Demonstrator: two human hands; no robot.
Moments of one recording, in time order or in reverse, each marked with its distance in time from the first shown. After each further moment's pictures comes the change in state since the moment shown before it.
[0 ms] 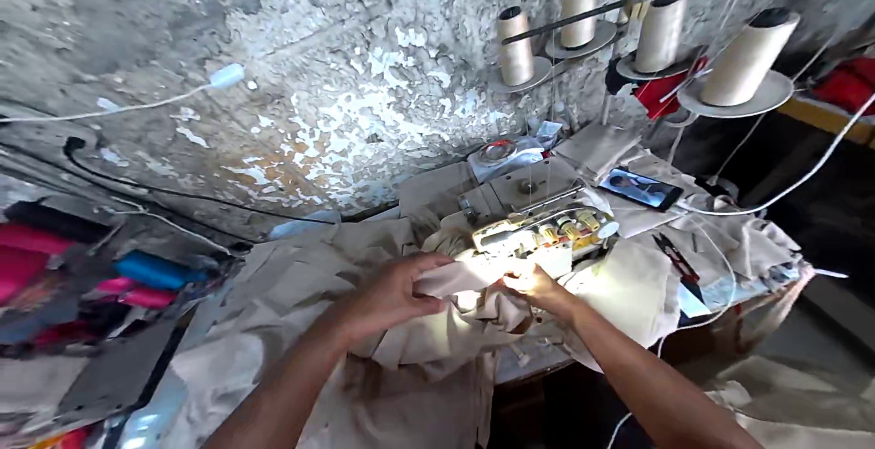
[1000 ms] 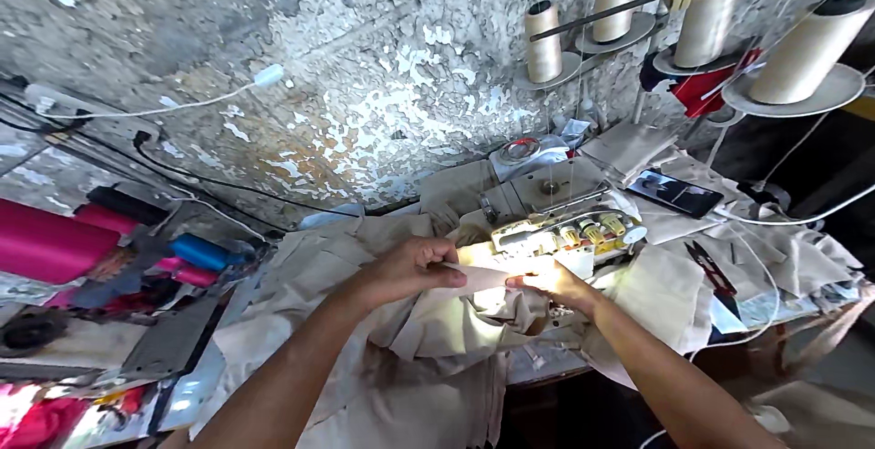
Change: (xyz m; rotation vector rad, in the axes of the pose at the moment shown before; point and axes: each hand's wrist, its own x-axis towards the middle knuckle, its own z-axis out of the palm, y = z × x) left_hand 0.011 -0.006 -0.016 -0.192 -0.019 0.156; right_hand 0.011 0.008 -0.013 0.144 -0.137 -0.023
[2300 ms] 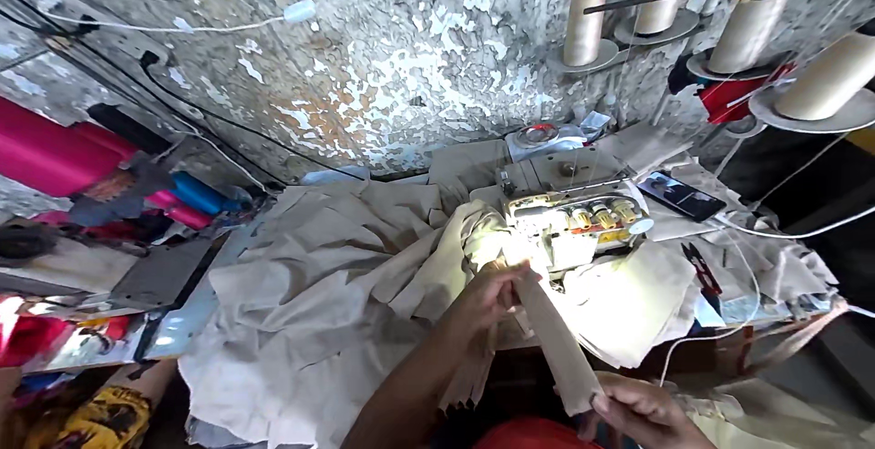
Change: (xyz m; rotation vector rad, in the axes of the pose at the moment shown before) left_hand 0.023 -0.008 0.152 -1.341 0.218 -0.387; right_hand -0.203 -0.053 0.049 0.249 0.042 0.023
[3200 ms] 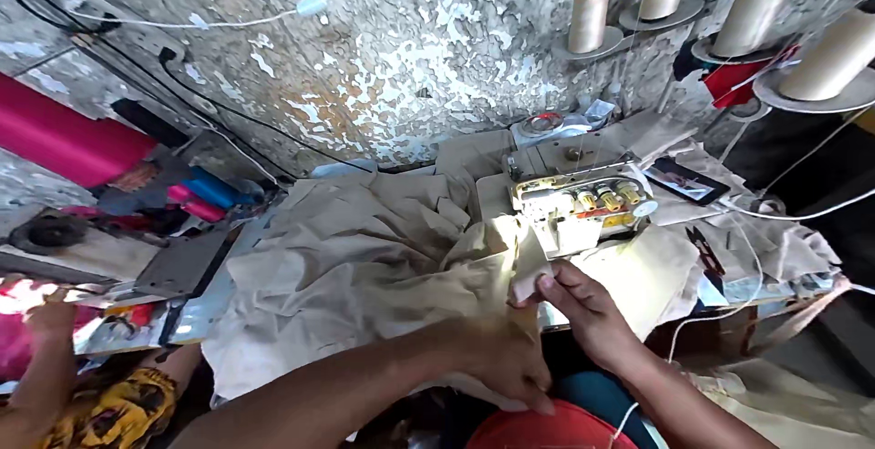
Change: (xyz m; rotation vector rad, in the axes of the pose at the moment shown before) left_hand -0.087 0.024 0.014 1.606 -0.975 0.254; right_hand 0.094 -0.028 0.041 -0.058 0.064 -0.341
